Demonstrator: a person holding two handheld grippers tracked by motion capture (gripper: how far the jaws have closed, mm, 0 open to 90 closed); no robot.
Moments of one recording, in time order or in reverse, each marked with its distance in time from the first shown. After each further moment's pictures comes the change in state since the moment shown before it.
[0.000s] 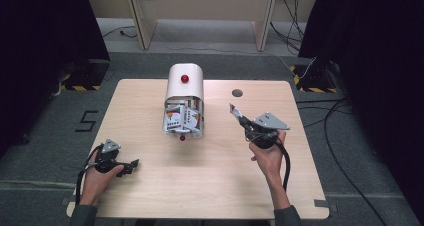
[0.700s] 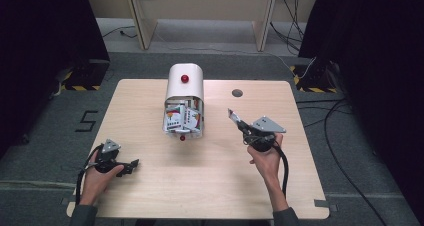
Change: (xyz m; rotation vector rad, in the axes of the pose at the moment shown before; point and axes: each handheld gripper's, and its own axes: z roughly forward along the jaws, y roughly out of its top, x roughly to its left) left arm 0.000 0.000 0.000 0.000 0.001 0.000; right arm 0.001 -0.018 0.009 0.030 0.014 0.002
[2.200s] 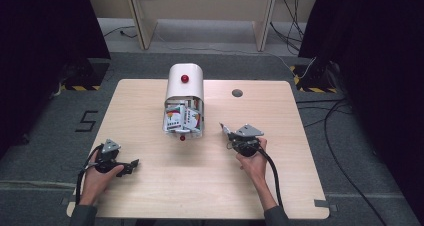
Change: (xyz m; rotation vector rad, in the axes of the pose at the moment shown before) left arm 0.000 0.000 0.000 0.000 -0.001 0.000; right arm 0.014 -0.046 0.052 0.195 0.015 -0.045
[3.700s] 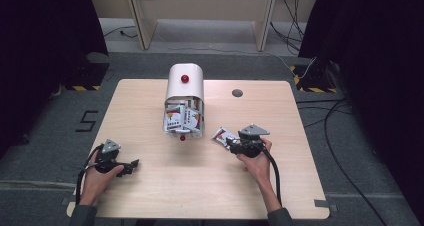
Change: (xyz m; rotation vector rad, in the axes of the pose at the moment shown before) left arm 0.000 0.000 0.000 0.001 -0.001 0.002; right arm -0.007 -0.002 -0.008 0.014 0.009 0.115
